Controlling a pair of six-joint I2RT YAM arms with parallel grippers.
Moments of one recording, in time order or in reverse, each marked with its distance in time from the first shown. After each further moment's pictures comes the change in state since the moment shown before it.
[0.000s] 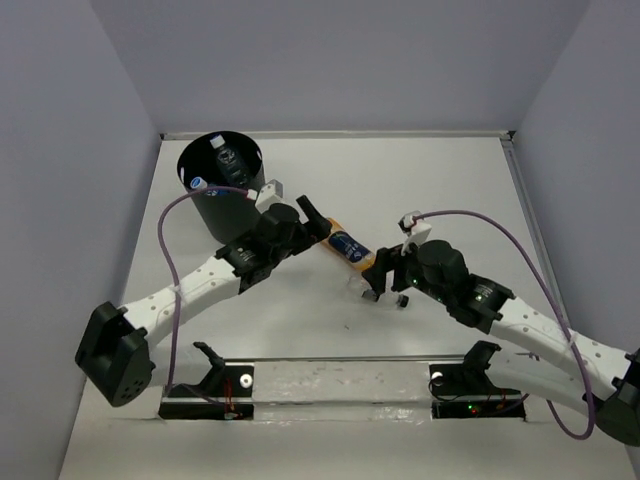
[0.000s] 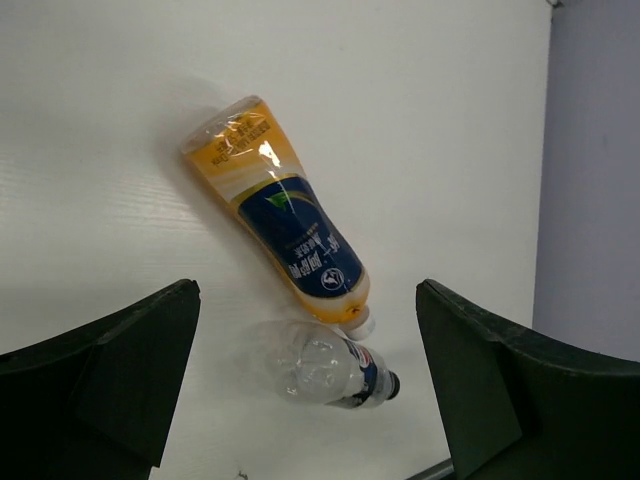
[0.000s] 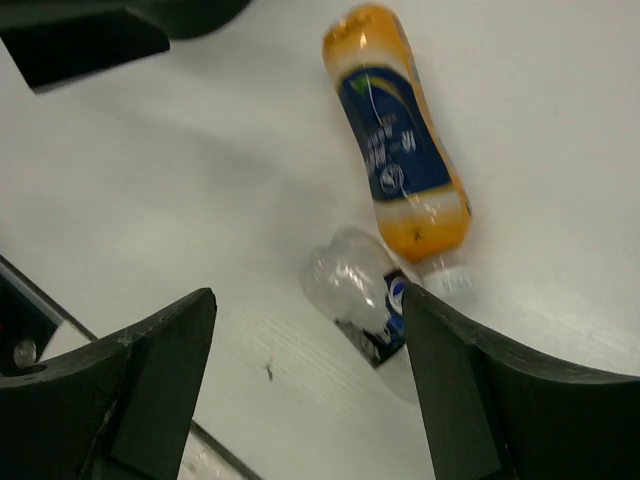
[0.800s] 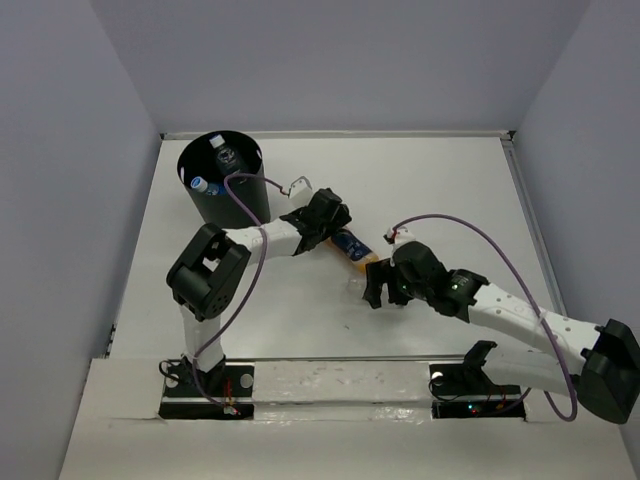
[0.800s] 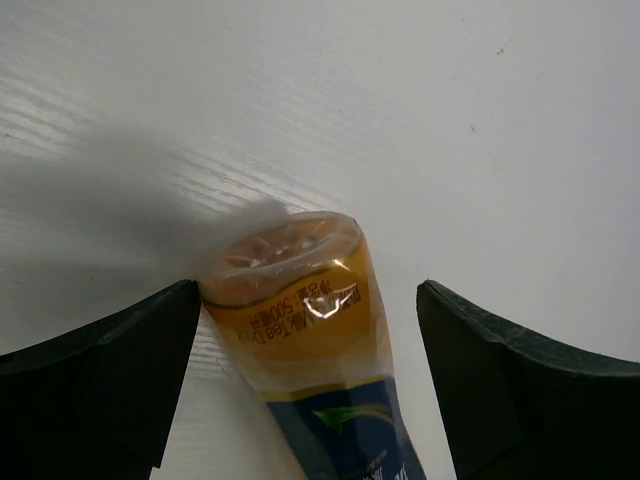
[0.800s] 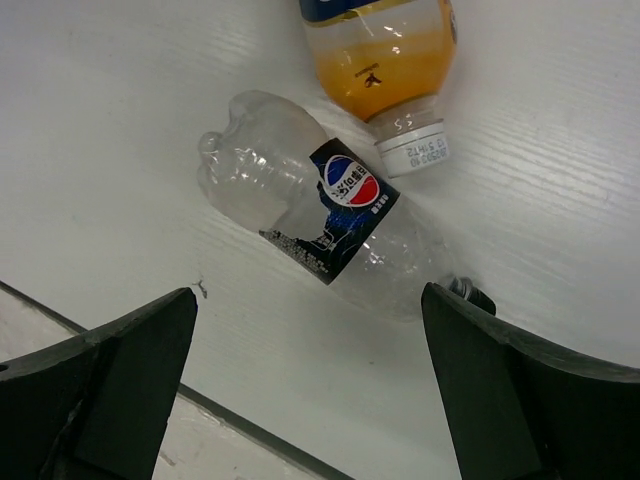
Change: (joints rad) left arm 0.014 0.682 0.272 0.151 -0.127 -0.156; right arm 0.000 0.097 -0.048 -0.230 -0.018 0.086
